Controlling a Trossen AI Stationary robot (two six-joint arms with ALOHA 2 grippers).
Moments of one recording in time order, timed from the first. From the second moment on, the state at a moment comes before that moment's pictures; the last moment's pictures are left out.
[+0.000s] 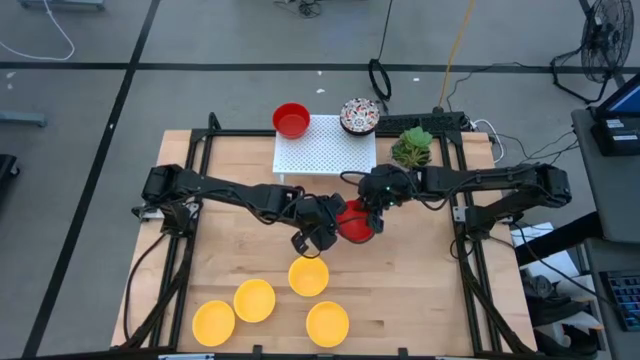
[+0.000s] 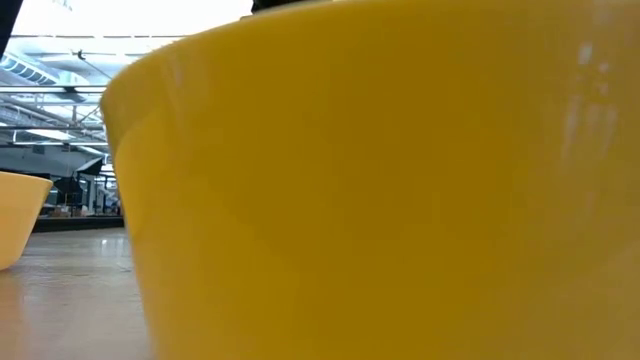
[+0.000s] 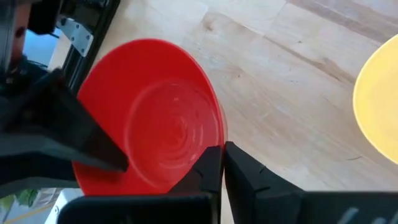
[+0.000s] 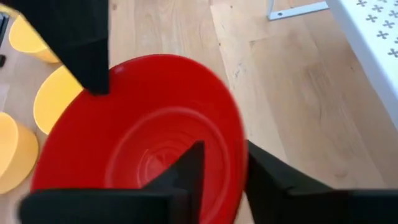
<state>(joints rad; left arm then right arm) -0.09 1.82 1.51 -0.57 -0.07 0.92 -0.09 1.32 0.95 -0.39 -0.09 0.15</state>
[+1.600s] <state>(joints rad) 0.51 1.57 1.52 -0.70 -0.29 0.62 -0.10 0.97 0.95 -0.45 -0.18 -0.01</state>
